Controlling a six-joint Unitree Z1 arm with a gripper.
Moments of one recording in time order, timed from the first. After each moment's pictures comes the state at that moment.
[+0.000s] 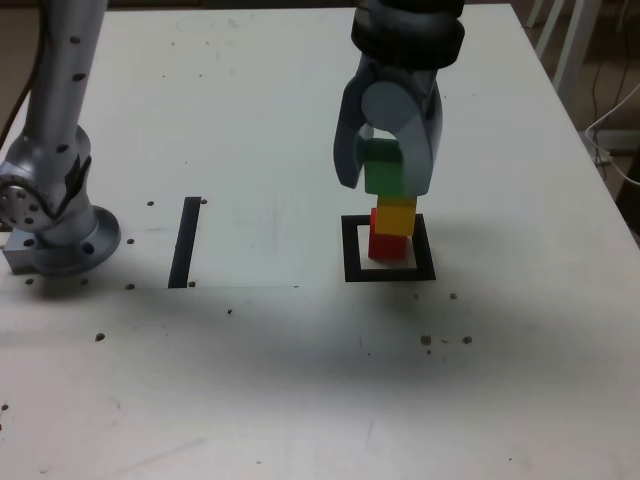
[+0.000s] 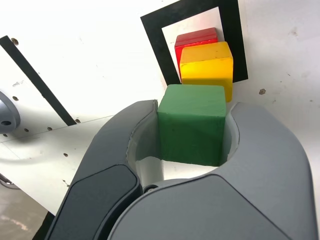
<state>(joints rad) -0.08 2.05 -1.87 1.55 -0.03 0.20</state>
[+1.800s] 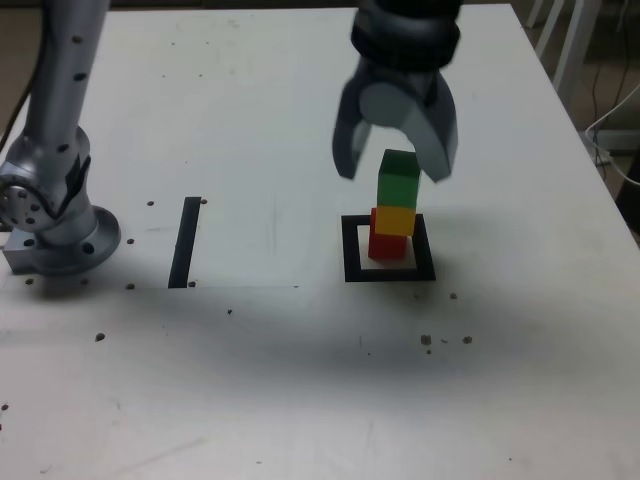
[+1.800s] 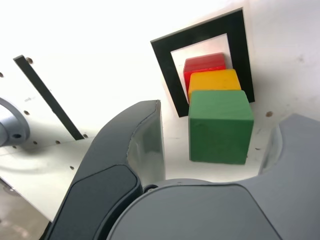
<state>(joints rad) -0.06 2.03 -1.83 1.53 0.05 0.20</state>
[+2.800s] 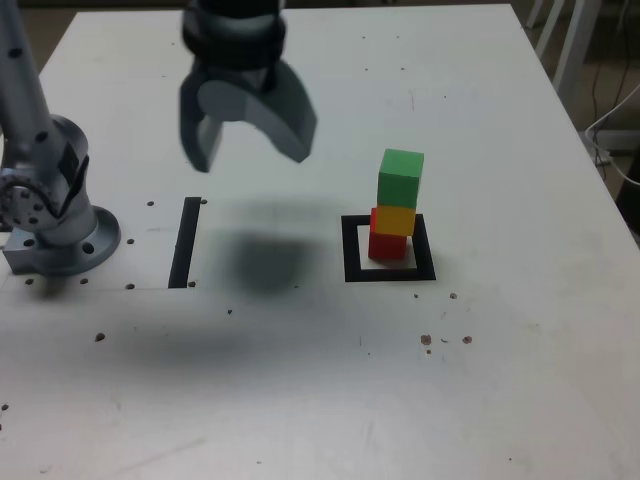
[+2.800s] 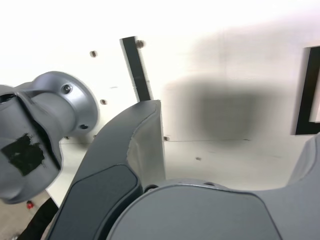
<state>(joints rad) -0.02 1.63 -1.21 1.35 0.07 0.09</state>
